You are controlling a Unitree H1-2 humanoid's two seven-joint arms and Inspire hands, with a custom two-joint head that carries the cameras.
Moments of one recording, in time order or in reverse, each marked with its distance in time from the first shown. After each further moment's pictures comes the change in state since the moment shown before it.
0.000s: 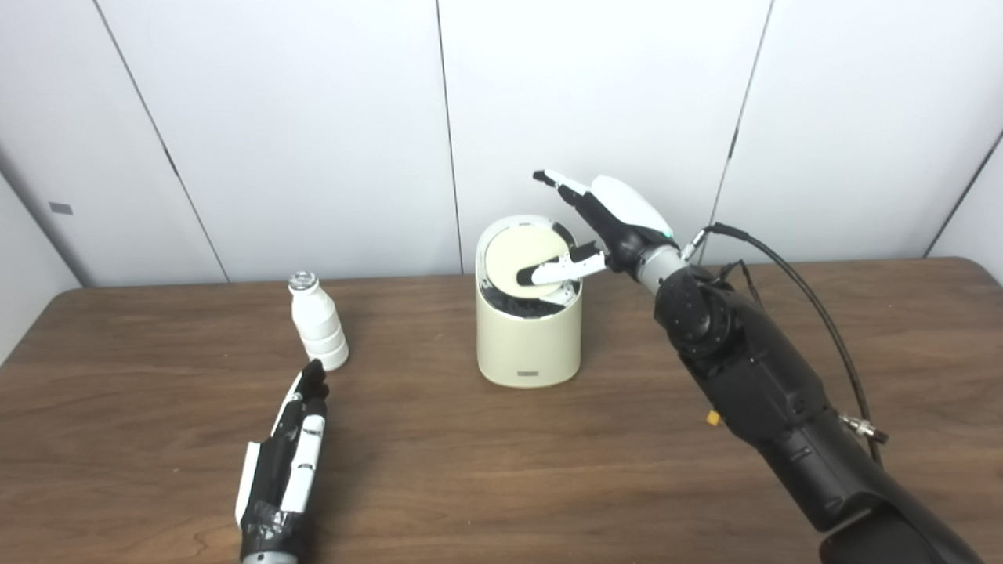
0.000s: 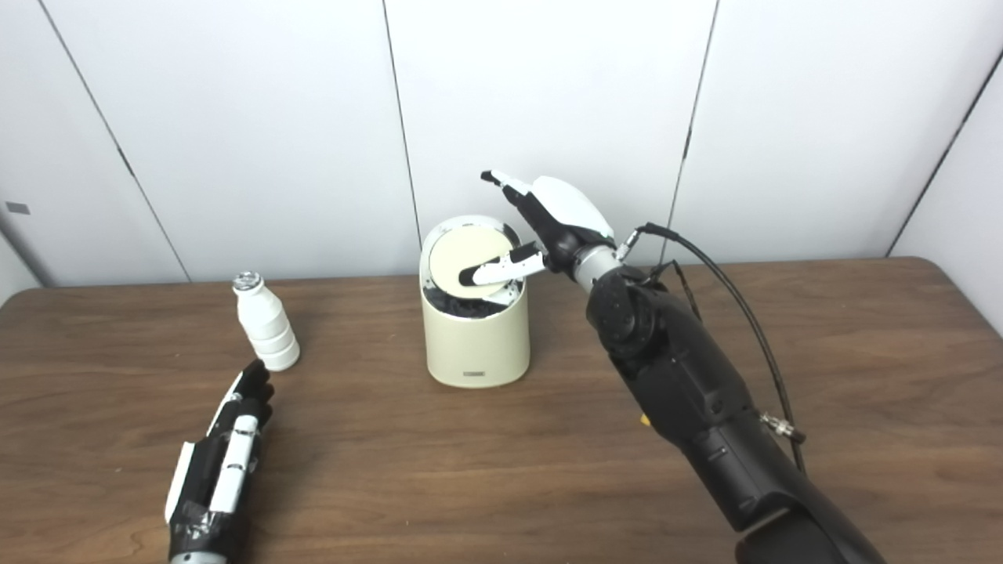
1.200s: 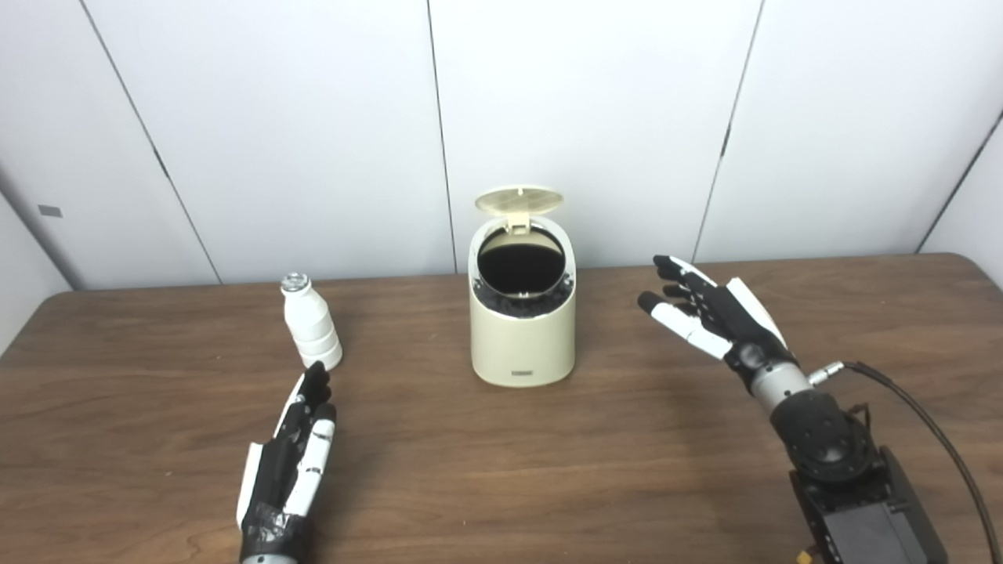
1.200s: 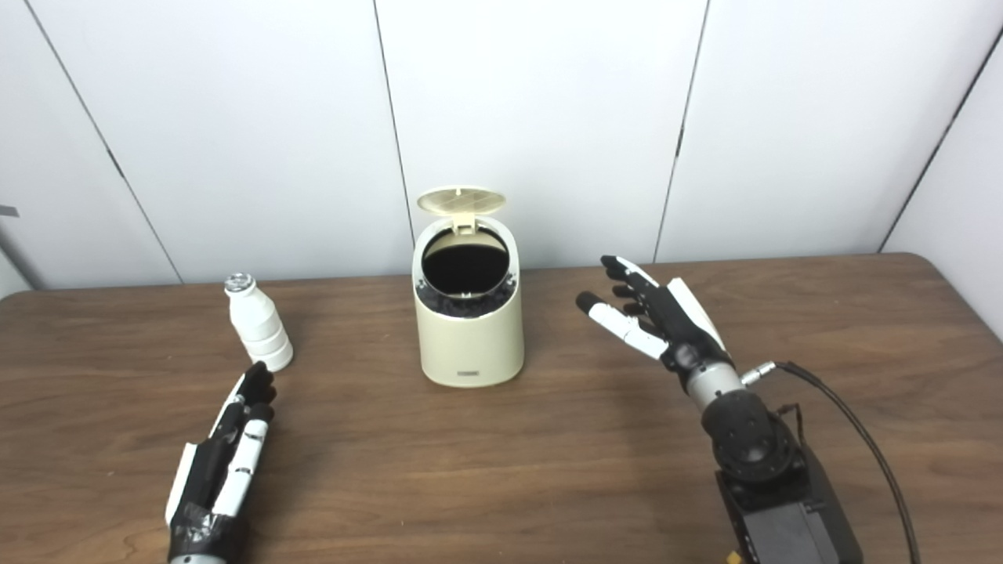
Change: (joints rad) left arm 0.005 0.018 -0.012 -0.008 0.028 0.009 0.000; right arm 0.462 -0.034 -0.297 -0.331 0.343 0.039 0.030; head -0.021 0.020
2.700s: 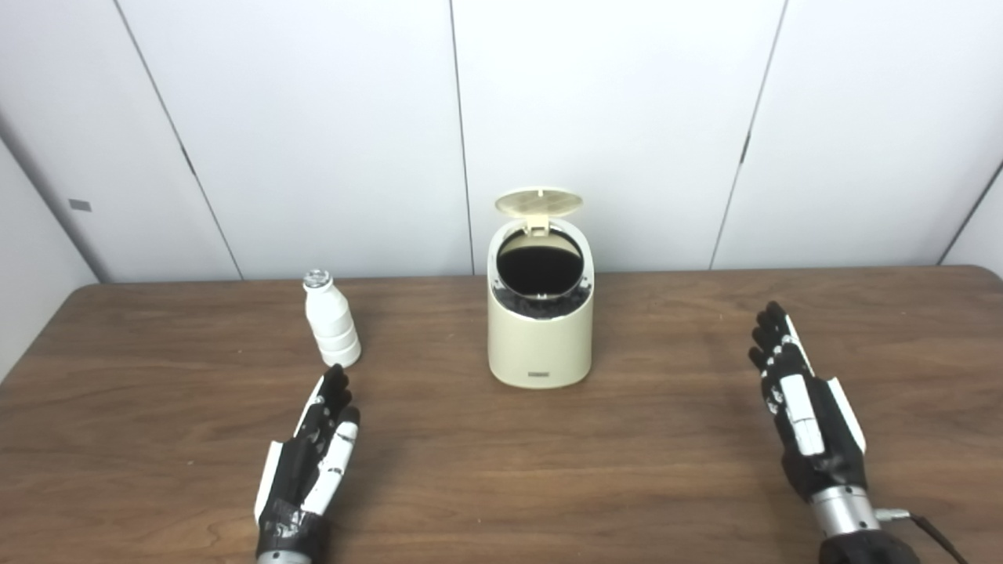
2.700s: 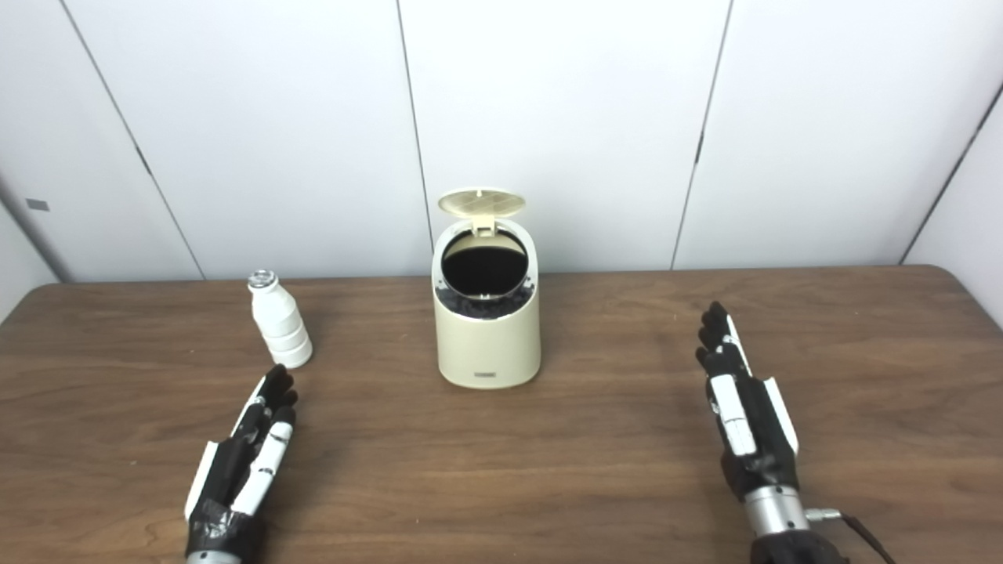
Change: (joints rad) left arm 0.030 0.020 0.006 -0.029 -0.025 0.036 -0.002; right arm 0.210 0.136 -0.152 0.104 0.340 -0.440 -0.038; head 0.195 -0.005
